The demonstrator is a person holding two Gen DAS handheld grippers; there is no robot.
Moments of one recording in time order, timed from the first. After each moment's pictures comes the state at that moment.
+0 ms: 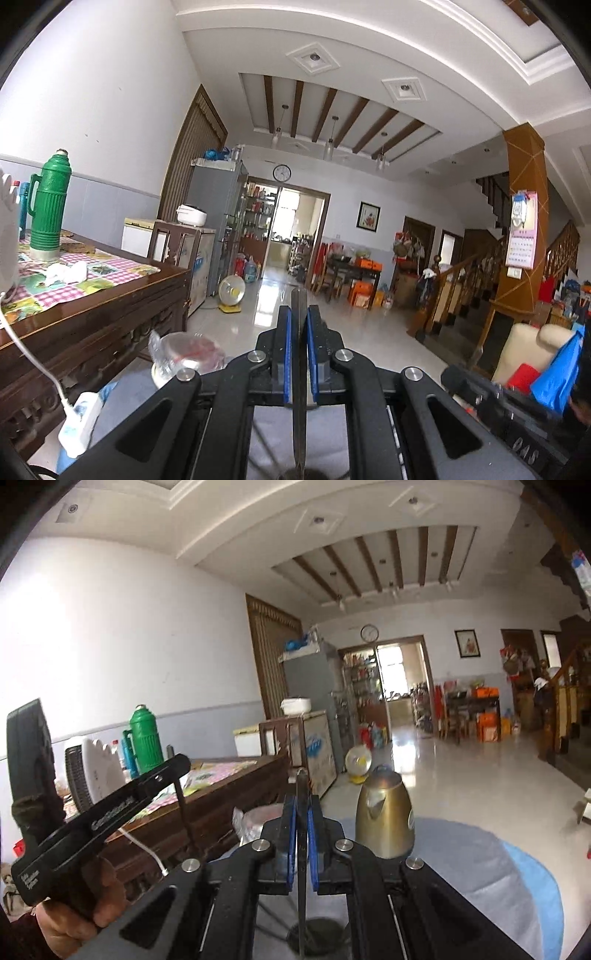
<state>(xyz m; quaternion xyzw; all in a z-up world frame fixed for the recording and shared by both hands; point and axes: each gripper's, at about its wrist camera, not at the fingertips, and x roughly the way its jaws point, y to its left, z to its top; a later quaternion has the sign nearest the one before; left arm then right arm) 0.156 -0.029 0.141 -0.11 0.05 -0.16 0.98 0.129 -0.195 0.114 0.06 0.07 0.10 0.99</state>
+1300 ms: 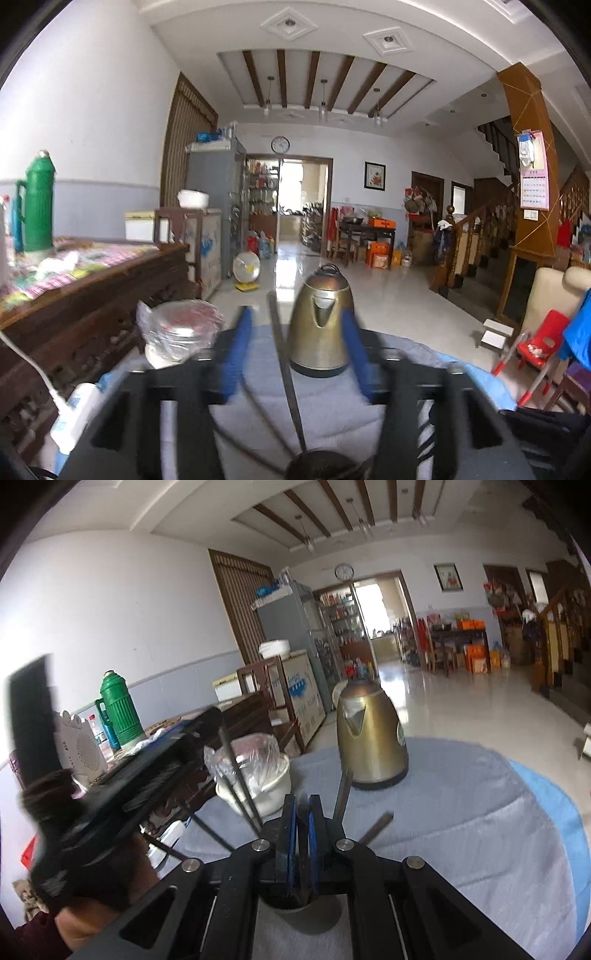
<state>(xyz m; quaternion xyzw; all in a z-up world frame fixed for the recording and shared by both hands) 0.179 -0.075 0.080 -0.02 0.09 -0.13 0.99 0.169 -0.221 0.034 0.12 0.21 0.09 0.97</state>
